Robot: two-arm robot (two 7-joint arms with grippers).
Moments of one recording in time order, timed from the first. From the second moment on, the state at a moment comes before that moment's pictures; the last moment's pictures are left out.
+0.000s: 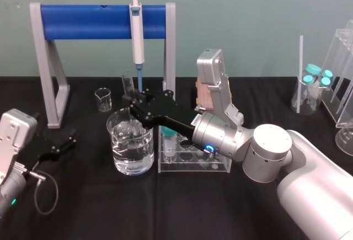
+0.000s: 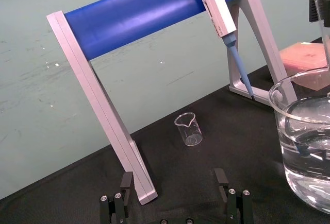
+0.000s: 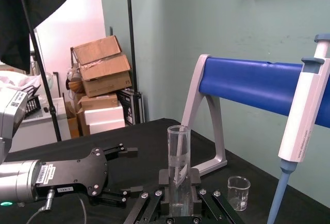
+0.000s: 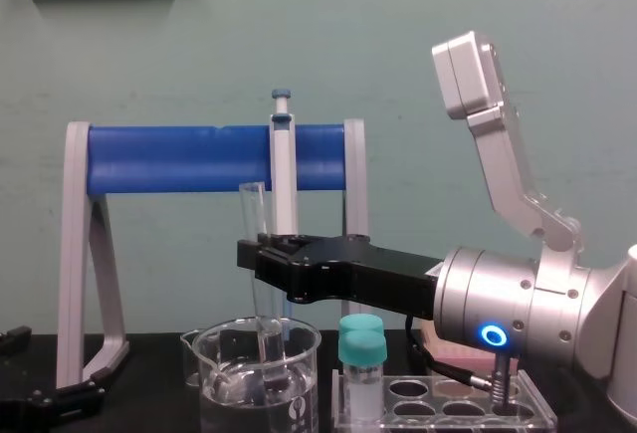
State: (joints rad) left arm -0.20 0.60 0.45 -1.41 -0.25 -0.12 0.03; right arm 0.57 0.18 -0.56 -1.11 0.44 -0.11 0.62
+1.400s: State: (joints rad) left arm -0.20 0.60 0.45 -1.41 -0.25 -0.12 0.03; right arm 0.41 0.33 -0.36 -1.53 0.46 -0.17 0.44
